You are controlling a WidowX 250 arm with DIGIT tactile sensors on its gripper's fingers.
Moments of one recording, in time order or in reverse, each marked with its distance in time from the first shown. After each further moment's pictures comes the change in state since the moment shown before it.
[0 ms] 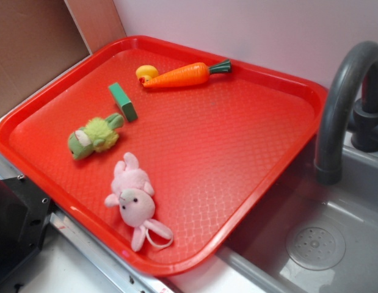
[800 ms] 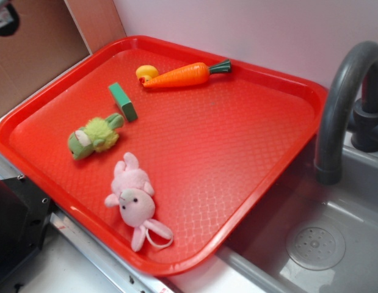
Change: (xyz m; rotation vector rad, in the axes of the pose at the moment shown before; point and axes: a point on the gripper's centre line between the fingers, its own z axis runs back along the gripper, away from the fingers) arm 0.039 0.021 -0.030 0.051 -0.005 -0.159
